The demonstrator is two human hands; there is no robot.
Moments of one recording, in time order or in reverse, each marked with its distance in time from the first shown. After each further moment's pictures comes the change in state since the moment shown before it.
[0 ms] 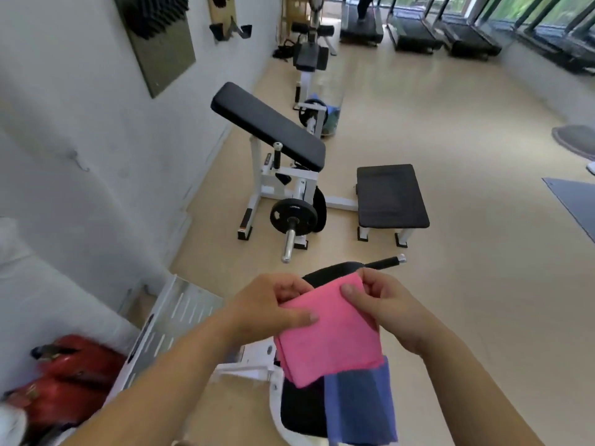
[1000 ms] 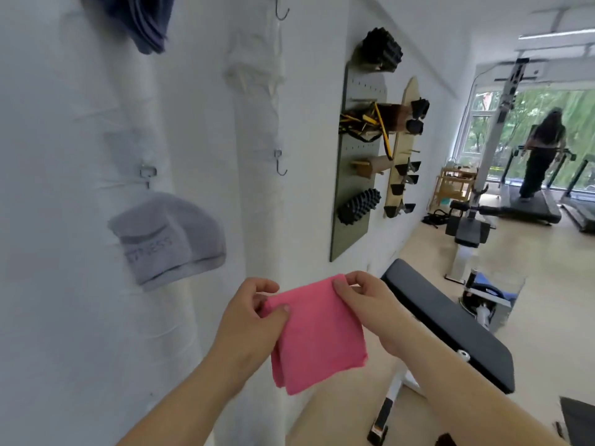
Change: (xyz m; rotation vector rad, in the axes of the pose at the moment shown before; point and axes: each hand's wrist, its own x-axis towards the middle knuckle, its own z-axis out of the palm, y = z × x) left_hand -0.101 0.071 -0.436 -0.087 1.215 0.109; right_hand 0.306 -0.414 0.295 -0.063 -0.158 -0.393
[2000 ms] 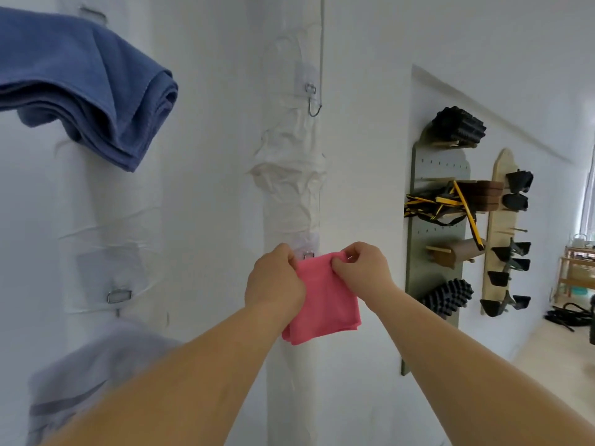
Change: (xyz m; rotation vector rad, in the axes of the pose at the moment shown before) left_hand 0.260 0.136 0.026 0.598 0.490 0.181; right_hand 0.299 -0.166 0.010 -0.156 0.102 -0.490
